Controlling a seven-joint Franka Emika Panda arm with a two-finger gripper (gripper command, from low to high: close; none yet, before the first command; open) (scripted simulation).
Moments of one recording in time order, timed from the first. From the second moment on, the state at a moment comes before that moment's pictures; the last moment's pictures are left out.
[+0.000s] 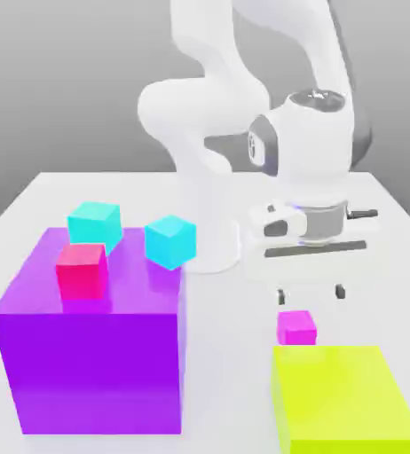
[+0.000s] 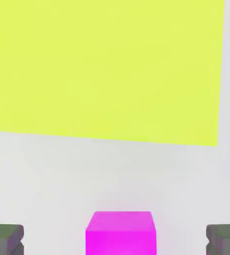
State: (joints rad) arm 0.27 -0.10 0.23 -2.93 0.13 2.86 1.08
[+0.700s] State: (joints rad) arm 0.24 0.07 0.23 -2.88 -0.03 2.97 1.18
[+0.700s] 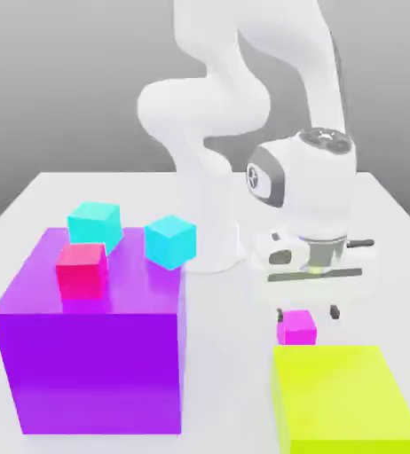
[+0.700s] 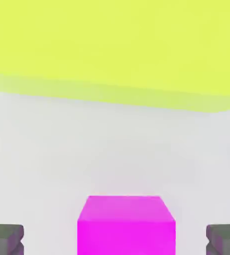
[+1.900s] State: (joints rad) arm 0.28 0.10 0.18 -2.88 -0.06 3.00 1.20
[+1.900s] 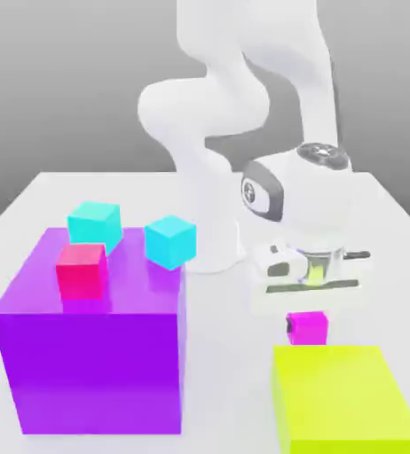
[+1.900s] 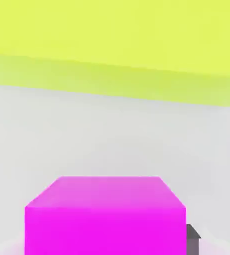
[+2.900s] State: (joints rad) arm 0.26 -0.12 0.09 -2.71 0.22 2.71 1.00
